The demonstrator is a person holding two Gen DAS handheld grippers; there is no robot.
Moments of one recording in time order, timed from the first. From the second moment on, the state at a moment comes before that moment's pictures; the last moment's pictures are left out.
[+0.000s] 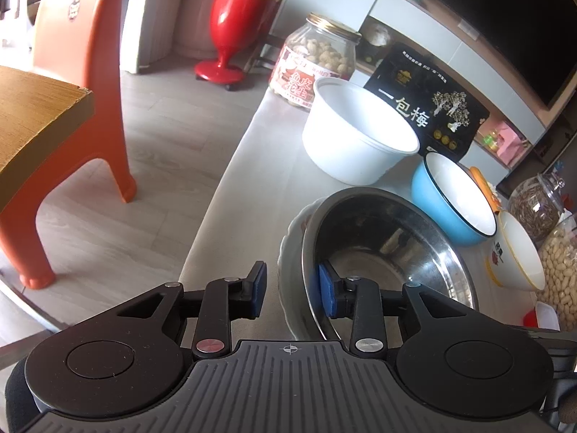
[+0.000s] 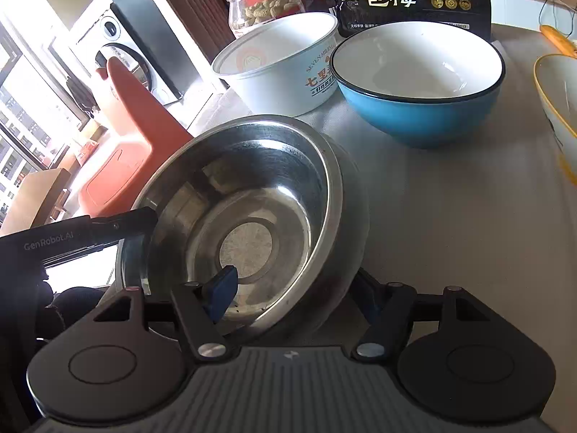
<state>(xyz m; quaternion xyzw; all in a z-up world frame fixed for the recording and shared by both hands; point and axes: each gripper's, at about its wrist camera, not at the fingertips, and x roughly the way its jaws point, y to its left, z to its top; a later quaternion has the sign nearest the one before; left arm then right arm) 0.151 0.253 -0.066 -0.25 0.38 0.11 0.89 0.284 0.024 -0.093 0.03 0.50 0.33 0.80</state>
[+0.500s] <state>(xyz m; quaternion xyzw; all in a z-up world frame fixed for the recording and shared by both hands) 0.154 0.269 -0.079 -0.31 0.39 0.11 0.86 0.281 0.036 -0.092 0.06 0.50 0.34 0.79</state>
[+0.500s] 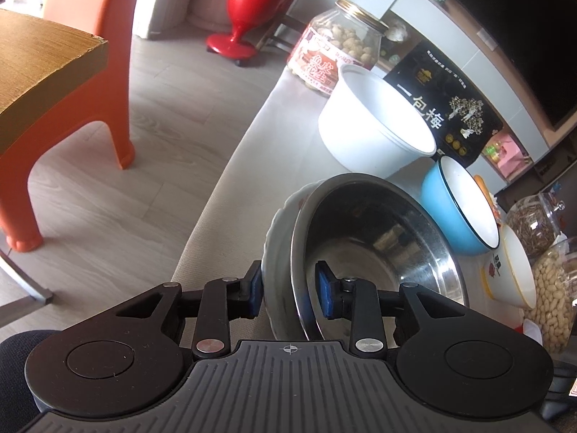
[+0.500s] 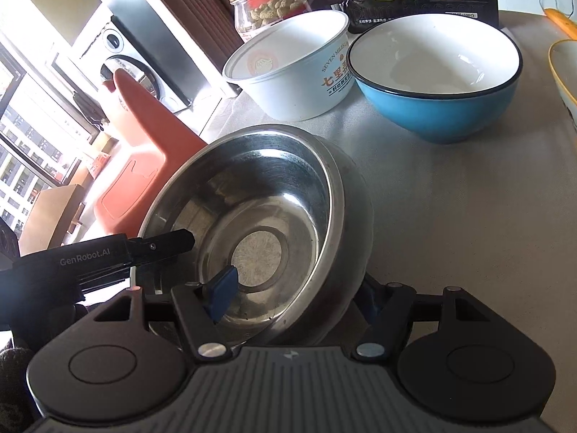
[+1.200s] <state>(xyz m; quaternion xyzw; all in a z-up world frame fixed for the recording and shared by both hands) 0.286 0.113 -0.045 -0.29 0.37 -0.09 0.87 0.322 -0.156 -0.032 -0.17 0.28 0.12 0.94</state>
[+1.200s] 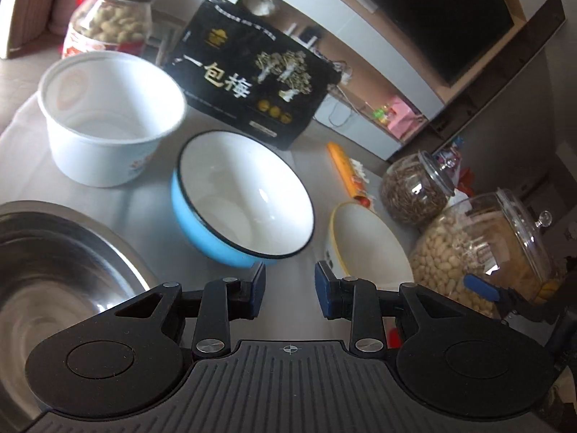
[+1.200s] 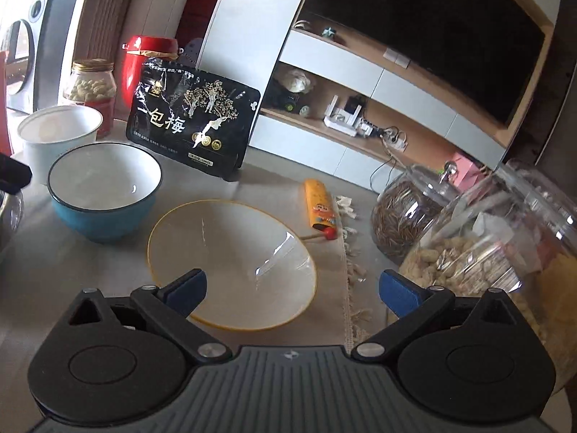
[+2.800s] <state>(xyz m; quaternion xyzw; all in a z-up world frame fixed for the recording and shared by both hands) 0.221 0.074 -0.049 -0.13 0.48 -0.03 0.86 0.283 -0.116 -0.078 0.09 0.52 0.29 0.80</state>
